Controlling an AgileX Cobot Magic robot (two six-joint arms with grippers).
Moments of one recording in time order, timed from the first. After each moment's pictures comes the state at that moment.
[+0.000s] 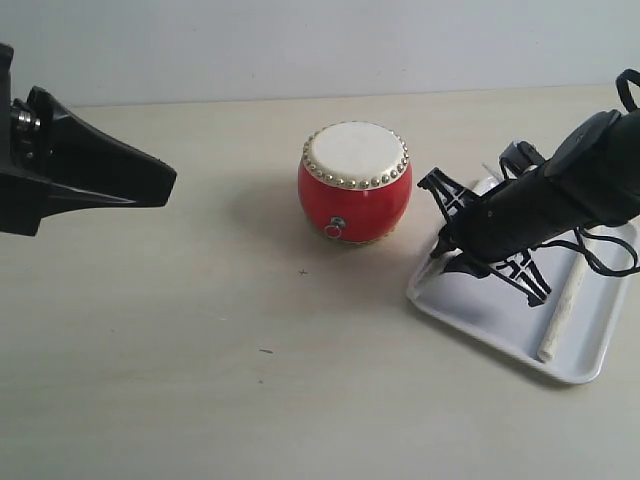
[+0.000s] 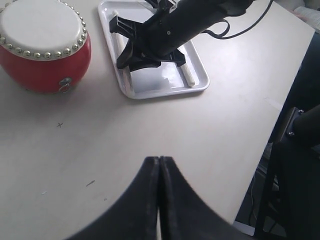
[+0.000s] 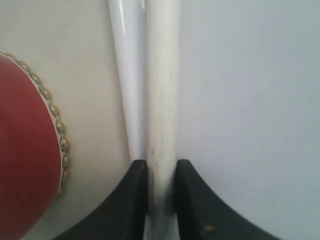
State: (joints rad) left arm -0.46 1.08 -0.89 -0.80 0.88 0.76; right arm 0.30 1.91 -0.86 0.91 0.22 0.21
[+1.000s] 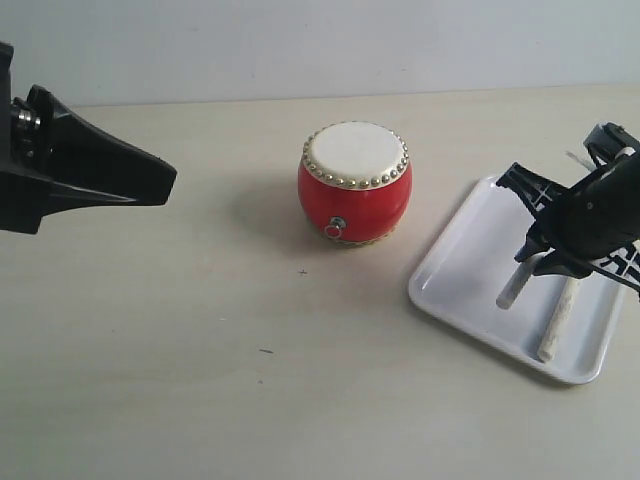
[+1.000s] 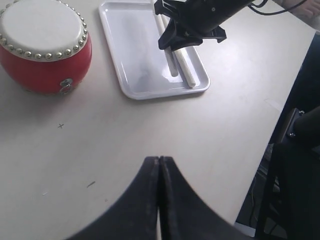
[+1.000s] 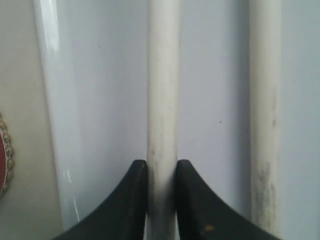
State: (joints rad) left arm -0.46 1.08 -0.89 -0.80 0.87 0.76; right arm 0.12 1.70 -0.77 0.40 0.39 0.49
